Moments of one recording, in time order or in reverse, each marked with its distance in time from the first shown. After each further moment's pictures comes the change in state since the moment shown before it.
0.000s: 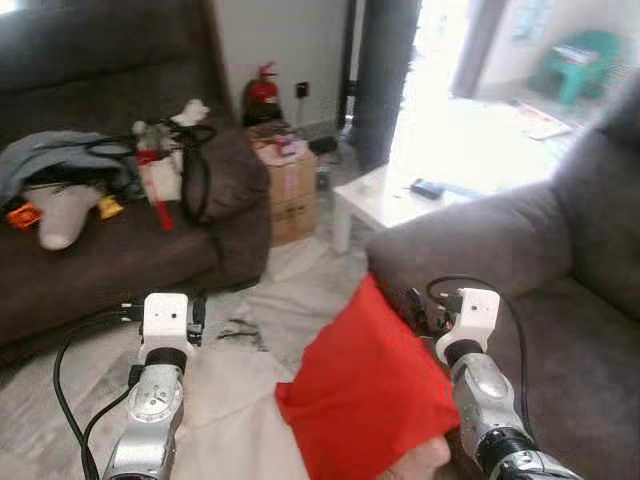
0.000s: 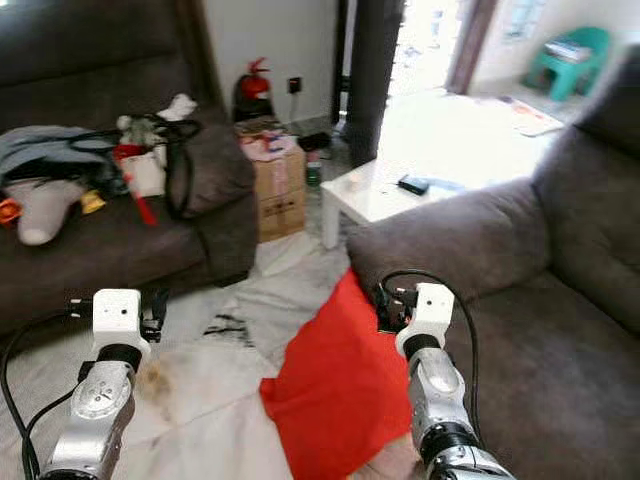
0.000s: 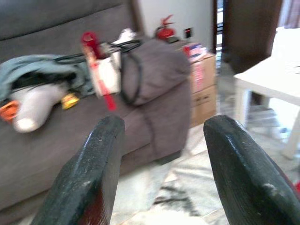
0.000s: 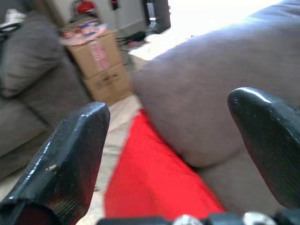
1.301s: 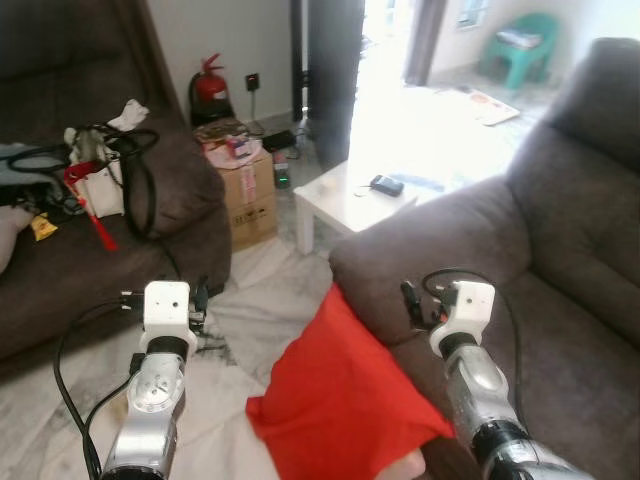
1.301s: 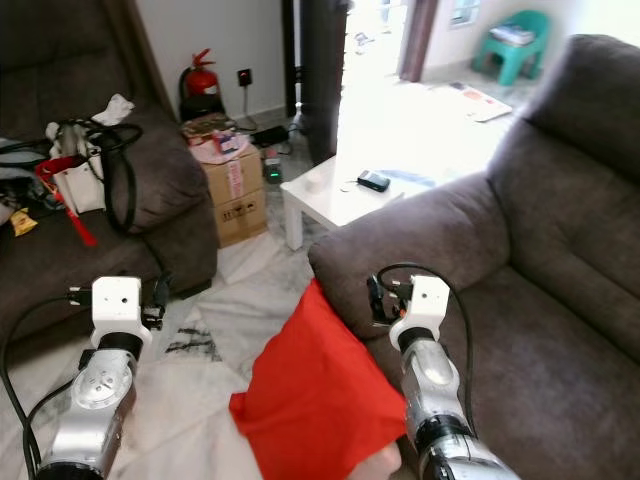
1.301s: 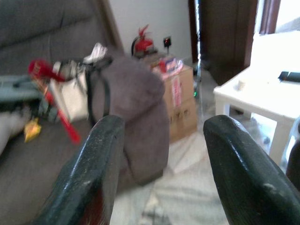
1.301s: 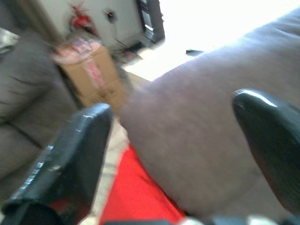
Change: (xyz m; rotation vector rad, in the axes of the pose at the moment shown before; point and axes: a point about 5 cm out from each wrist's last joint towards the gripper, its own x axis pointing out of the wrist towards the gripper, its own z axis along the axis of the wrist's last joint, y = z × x) left arm 0.003 0.005 0.009 0.011 -0.025 0.014; right arm 0.010 0.025 0.008 0.026 -0.022 0.074
